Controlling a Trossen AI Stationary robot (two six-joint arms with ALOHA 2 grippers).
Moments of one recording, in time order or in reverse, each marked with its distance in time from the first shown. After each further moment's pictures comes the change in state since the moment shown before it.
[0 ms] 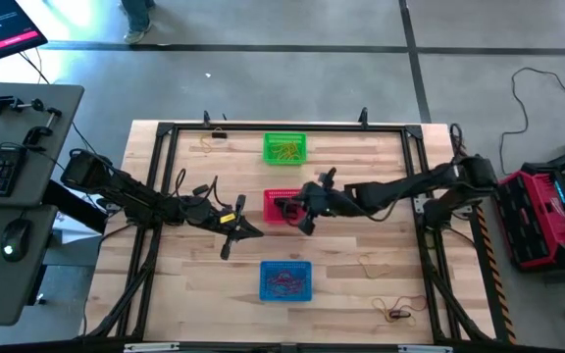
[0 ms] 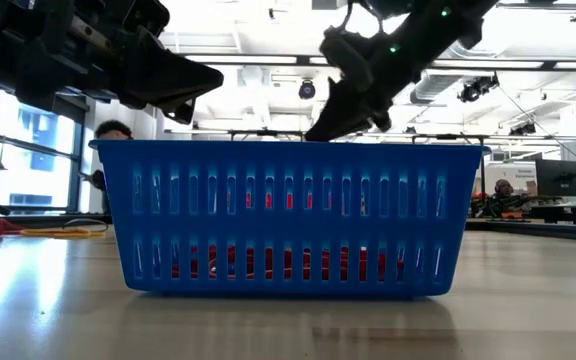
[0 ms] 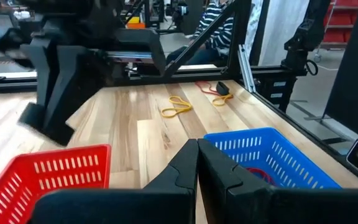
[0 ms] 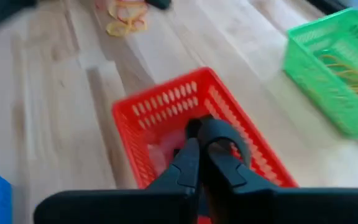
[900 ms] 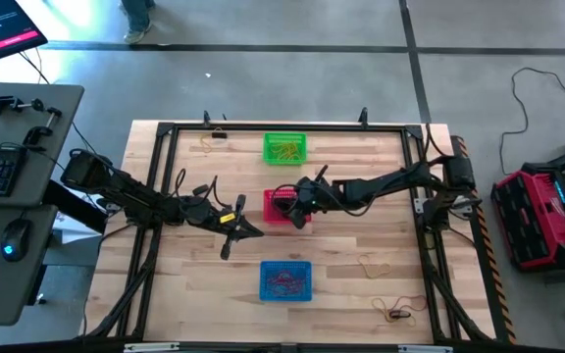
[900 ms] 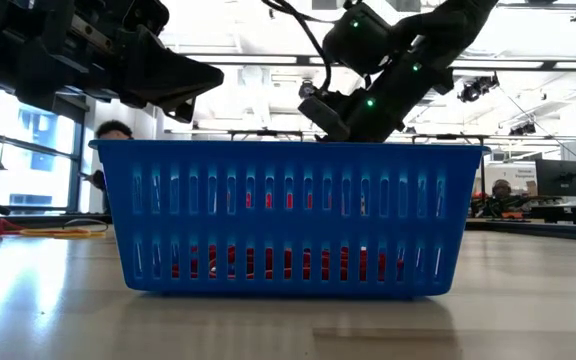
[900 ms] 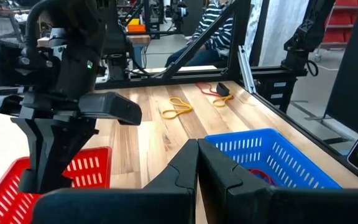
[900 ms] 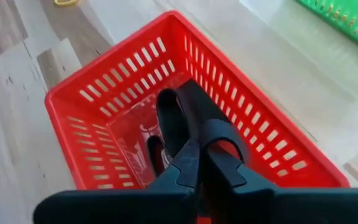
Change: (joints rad) left arm 0.001 0.000 0.000 0.005 0.000 0.007; right arm -0.107 0.167 0.000 0.057 -0.127 0.172
